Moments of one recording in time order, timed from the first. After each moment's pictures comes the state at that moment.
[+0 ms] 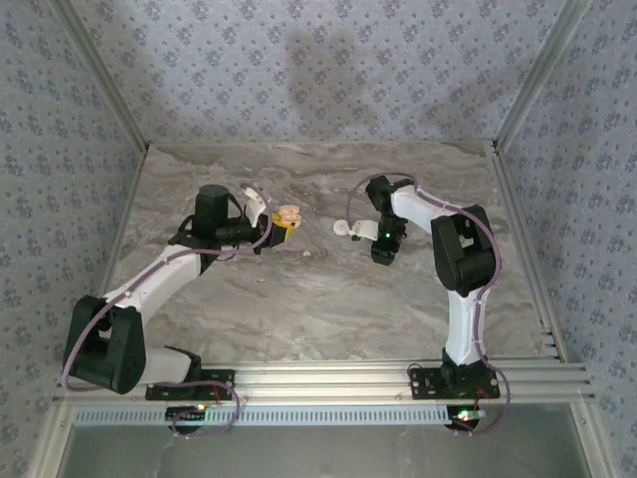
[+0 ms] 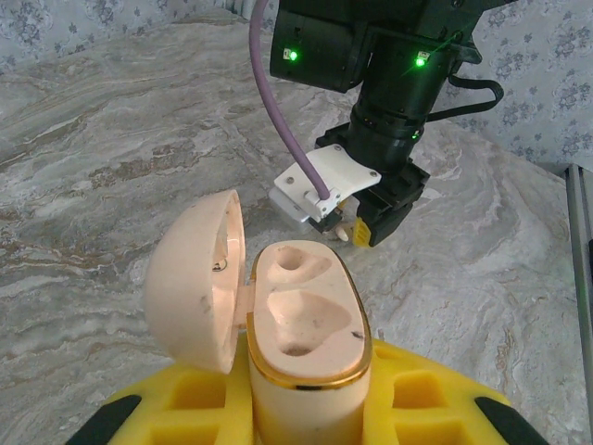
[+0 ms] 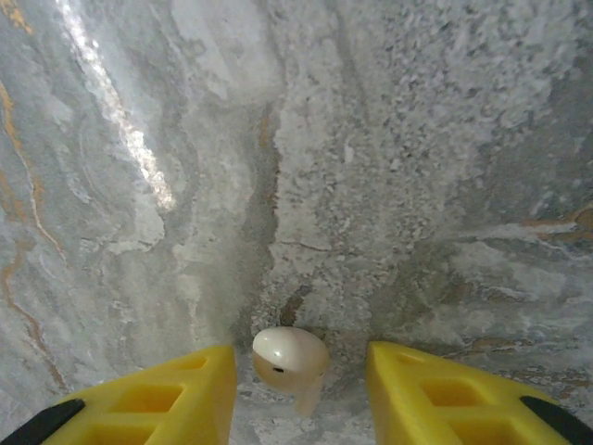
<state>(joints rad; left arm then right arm) -0.34 1.33 0.82 -0.01 0.80 0.11 0.37 2.03 1.45 -1.02 -0.04 -0.89</state>
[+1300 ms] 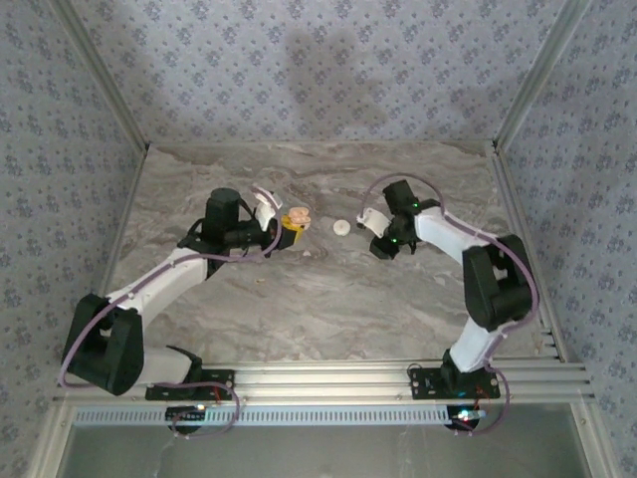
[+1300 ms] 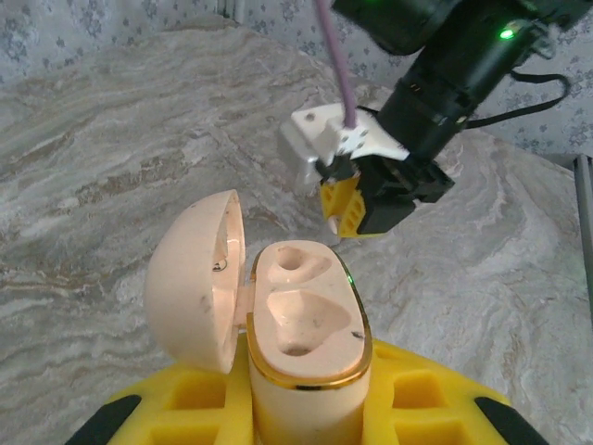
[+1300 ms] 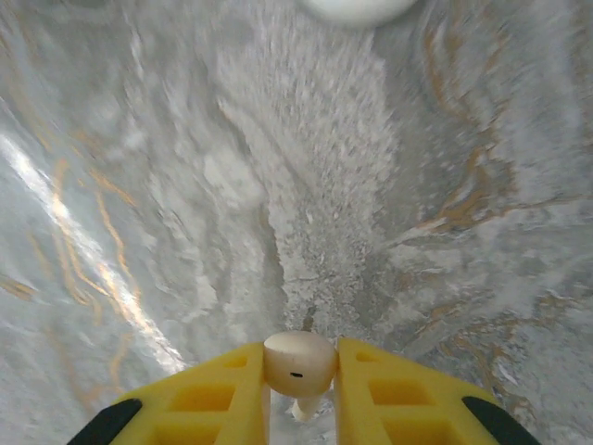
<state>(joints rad) -0.44 1.33 0.80 0.07 0.70 0.09 0.34 1.68 1.10 -0.62 -0.22 -0.58</state>
